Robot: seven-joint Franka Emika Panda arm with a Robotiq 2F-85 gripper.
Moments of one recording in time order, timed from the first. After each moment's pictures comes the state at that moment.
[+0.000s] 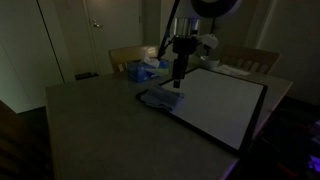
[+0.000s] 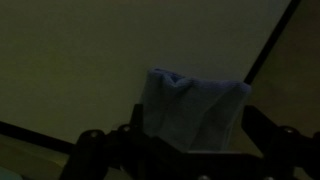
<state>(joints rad) 0.15 0.24 0.15 -2.35 -0.04 2.61 -0.22</state>
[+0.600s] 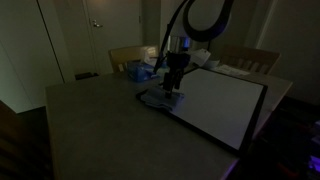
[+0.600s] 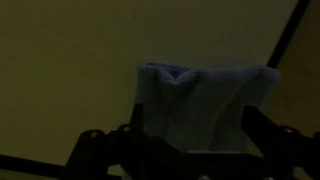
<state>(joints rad) 0.17 0.40 0.15 -2.29 -0.08 2.73 -0.06</state>
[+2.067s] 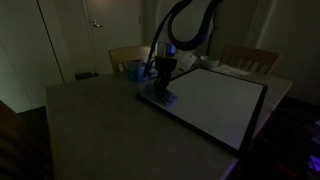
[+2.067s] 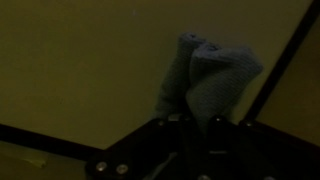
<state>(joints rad) 0.21 0.53 0.12 -2.12 -0.14 2.72 -0.05</state>
